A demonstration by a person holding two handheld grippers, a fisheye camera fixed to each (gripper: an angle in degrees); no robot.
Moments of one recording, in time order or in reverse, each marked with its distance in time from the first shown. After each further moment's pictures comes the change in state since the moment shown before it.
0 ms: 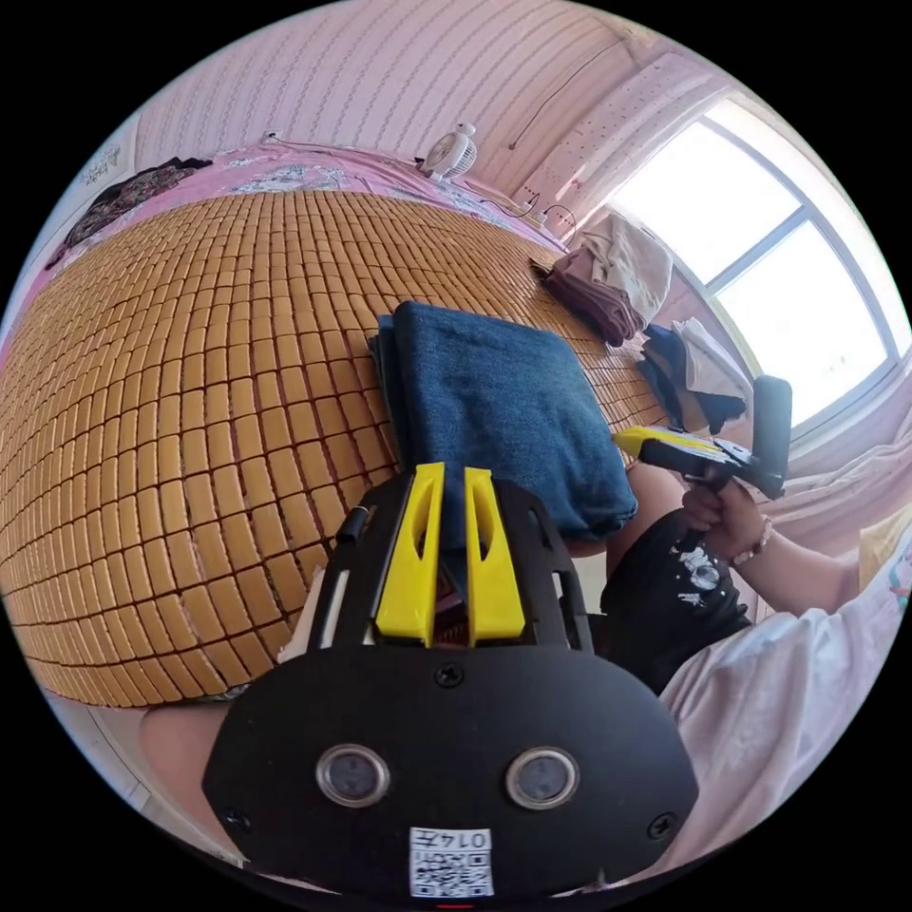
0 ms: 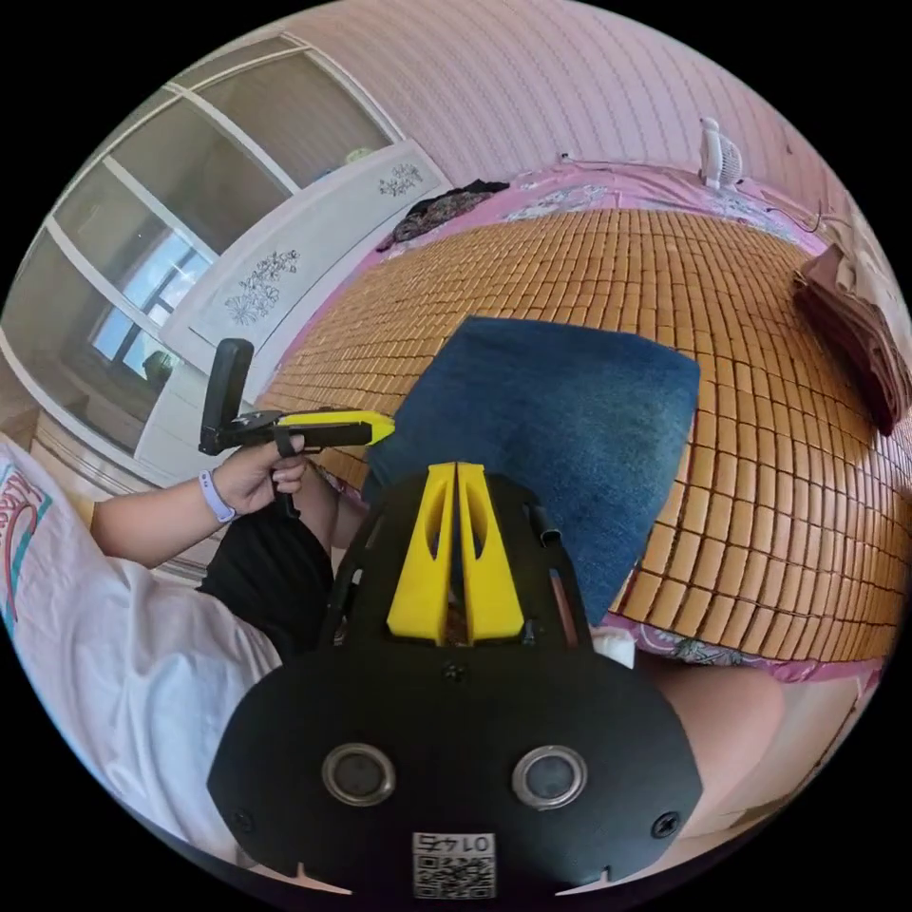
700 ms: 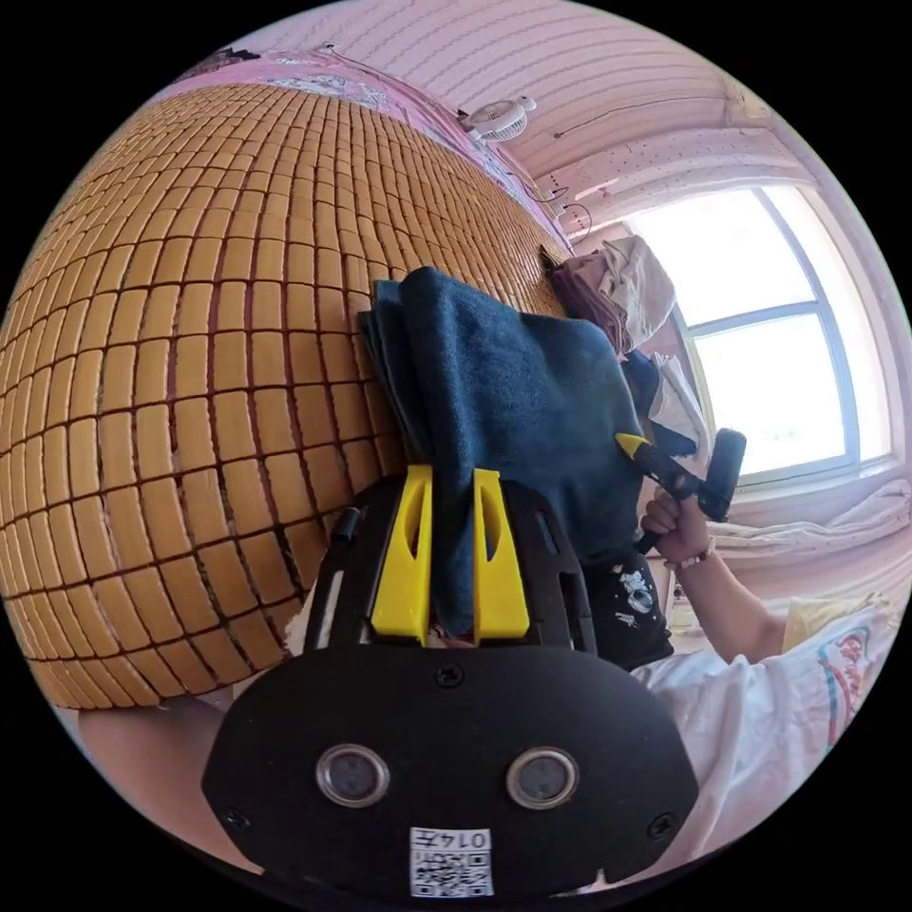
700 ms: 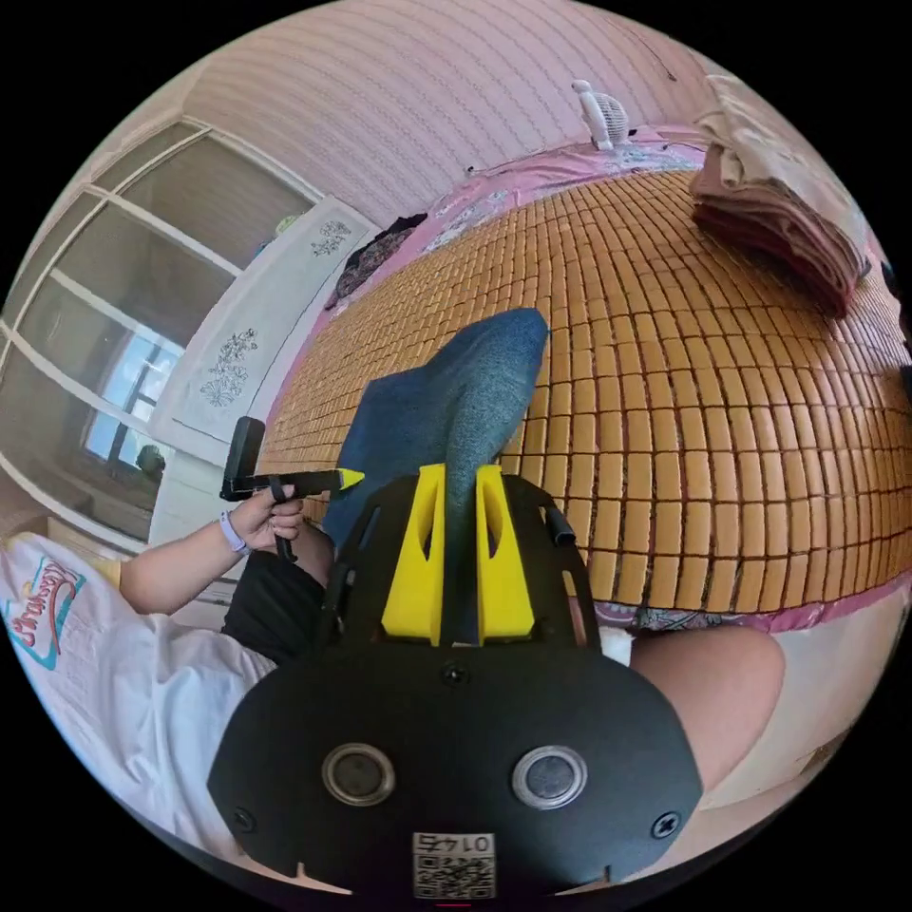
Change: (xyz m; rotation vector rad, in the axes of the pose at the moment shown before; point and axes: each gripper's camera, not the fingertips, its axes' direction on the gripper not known) left arm 0.006 -0.056 0.029 -0.125 0.243 -0.205; right arm 0.007 0.037 -0.048 -0.009 -0.006 0.078
